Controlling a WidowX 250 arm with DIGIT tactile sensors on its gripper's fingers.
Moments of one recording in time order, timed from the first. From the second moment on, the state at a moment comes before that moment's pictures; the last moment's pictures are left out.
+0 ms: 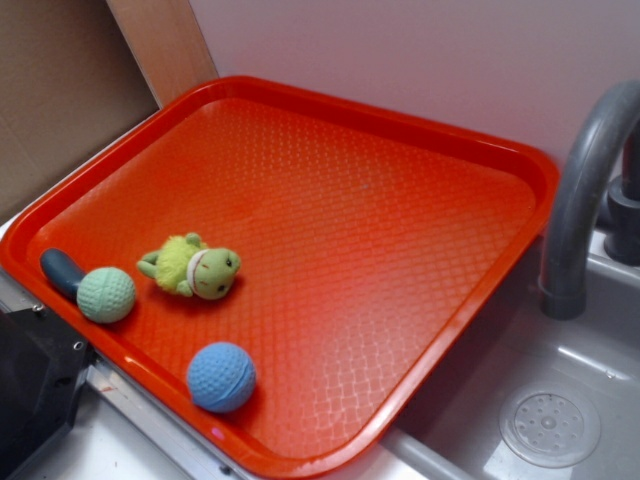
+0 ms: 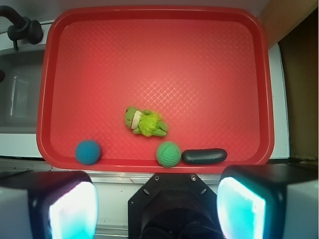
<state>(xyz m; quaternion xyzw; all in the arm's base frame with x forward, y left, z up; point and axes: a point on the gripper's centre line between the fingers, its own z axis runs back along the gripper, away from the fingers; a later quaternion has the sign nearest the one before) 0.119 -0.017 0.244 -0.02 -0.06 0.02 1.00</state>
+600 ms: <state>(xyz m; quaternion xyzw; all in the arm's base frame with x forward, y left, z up) 0.146 -0.001 0.186 0.00 -0.05 -0.08 1.00</state>
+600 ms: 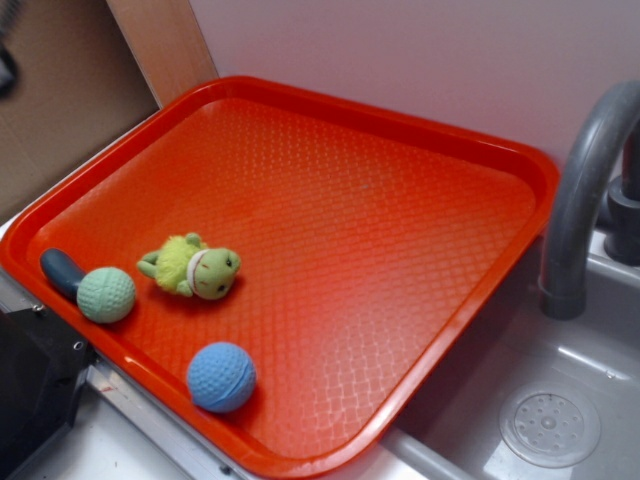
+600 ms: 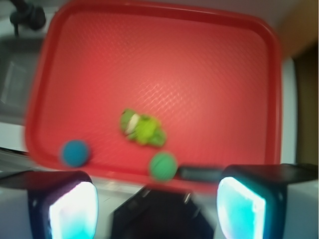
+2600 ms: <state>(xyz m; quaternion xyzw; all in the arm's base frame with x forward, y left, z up) 0.131 -0.017 0.017 0.04 -0.02 -0.13 0.99</state>
